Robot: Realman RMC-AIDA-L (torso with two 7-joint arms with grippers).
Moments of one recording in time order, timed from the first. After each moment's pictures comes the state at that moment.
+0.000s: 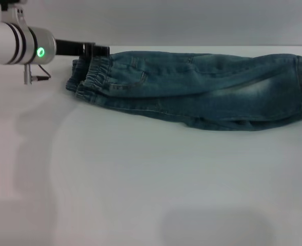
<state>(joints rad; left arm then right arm) -0.86 -2.06 0.93 0.64 2.39 0.76 -2.41 0.55 2.06 -0.66 -0.56 -1.71 -0.56 1.15</state>
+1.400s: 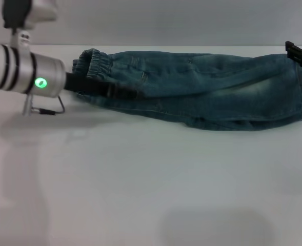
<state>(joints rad) -0.80 -2.05 0.92 0.67 2.24 1.23 -2.22 0.61 2.07 -0.69 -0.58 -1.71 -0.65 1.17</state>
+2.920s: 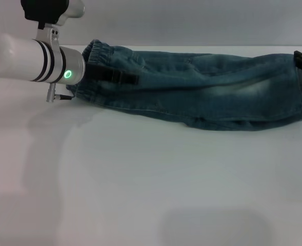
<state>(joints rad) -0.90 -2.06 1.06 0.51 2.26 0.78 -2.24 0.57 2.07 -0.68 -0.58 -1.71 -0.64 1.19</state>
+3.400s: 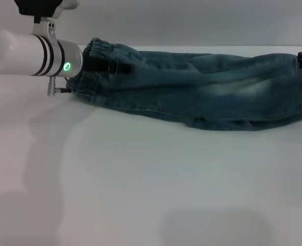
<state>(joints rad) -0.91 -2.06 1.06 0.50 2.26 0.70 -2.31 0.55 2.07 -0.69 -0.60 -1.70 -0.66 1.20</state>
